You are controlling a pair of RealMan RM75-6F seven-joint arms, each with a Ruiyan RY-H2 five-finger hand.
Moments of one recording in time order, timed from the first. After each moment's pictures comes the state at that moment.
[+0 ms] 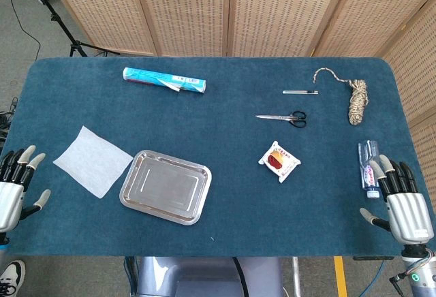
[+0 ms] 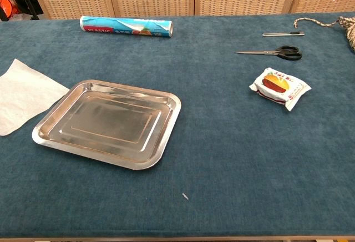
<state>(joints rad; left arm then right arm) -0.13 -1.27 -0.03 -1.29 1.62 1.63 -0.11 0.09 -1.19 0.07 -1.47 -1.61 1.59 0.01</state>
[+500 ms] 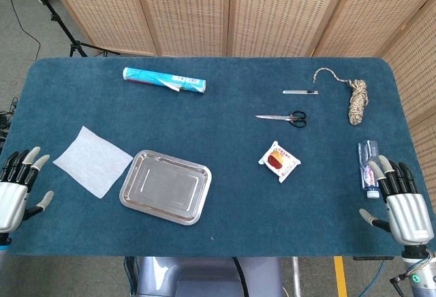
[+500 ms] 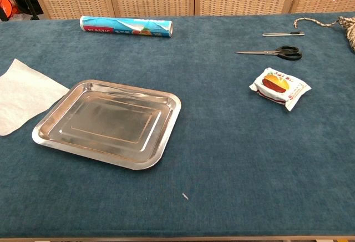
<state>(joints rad) -0.14 -1.27 -0.02 -1.29 1.63 1.61 -0.12 0.09 -1.19 0.06 -1.48 -1.62 1.59 0.01</state>
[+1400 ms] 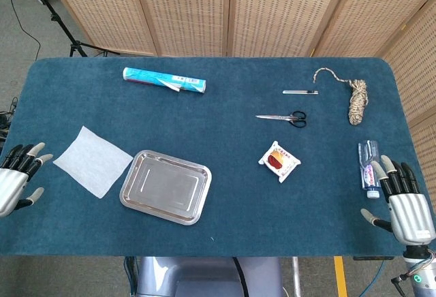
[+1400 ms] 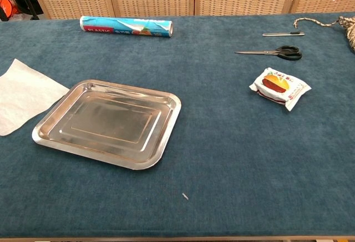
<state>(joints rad) -0.25 -1.10 0.02 -1.26 1.64 1.36 -0.20 0.08 -1.19 0.06 -1.47 -1.61 1.59 0.03</state>
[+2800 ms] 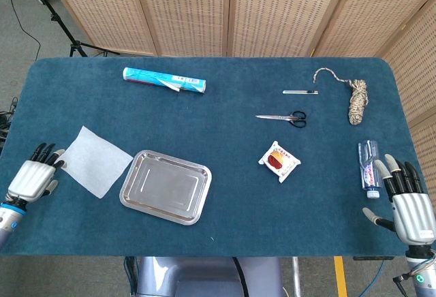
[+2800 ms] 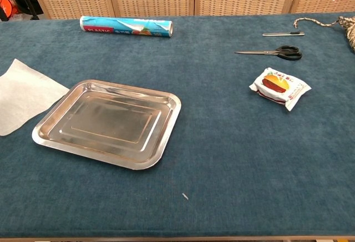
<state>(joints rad) -0.36 -1.45 0.06 -0.72 1.63 1.19 -0.22 0.08 -1.18 0.07 -1.47 -1.60 1.60 0.06</state>
